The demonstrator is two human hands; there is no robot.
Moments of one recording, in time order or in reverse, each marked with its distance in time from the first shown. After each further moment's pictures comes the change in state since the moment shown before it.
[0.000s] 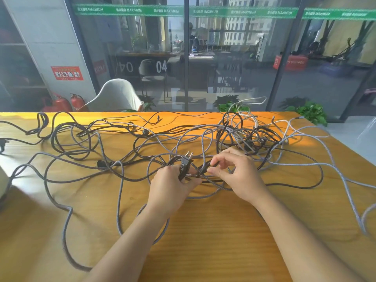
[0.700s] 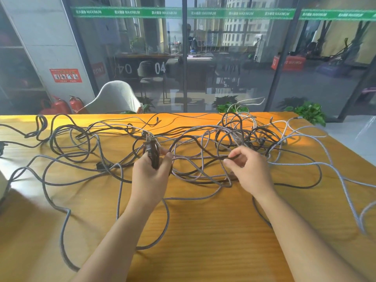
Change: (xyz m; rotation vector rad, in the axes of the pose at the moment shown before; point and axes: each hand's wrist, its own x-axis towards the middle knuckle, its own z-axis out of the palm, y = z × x) left_hand 0.004 0.003 -0.029 -0.371 0.276 0.050; right_hand 0.004 0.016 -0.015 -0.188 0.236 0.221
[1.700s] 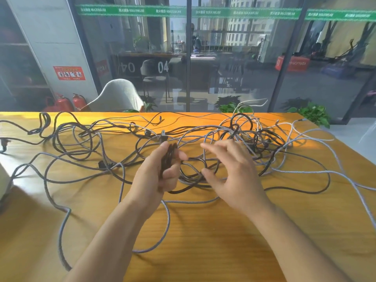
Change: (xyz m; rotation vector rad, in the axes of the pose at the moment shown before) left_hand 0.002 0.020 -0.013 -0.653 -0.442 -0.330; right_hand -0.027 -0.058 0.008 -0.172 -0.015 -0.589
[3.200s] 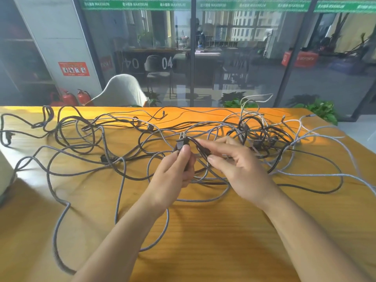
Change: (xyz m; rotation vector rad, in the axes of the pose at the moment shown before) left_hand -0.002 -0.014 0.019 0.409 -0.018 0.089; right_hand 0.012 -0.020 -0.019 0.684 -0.241 0.414
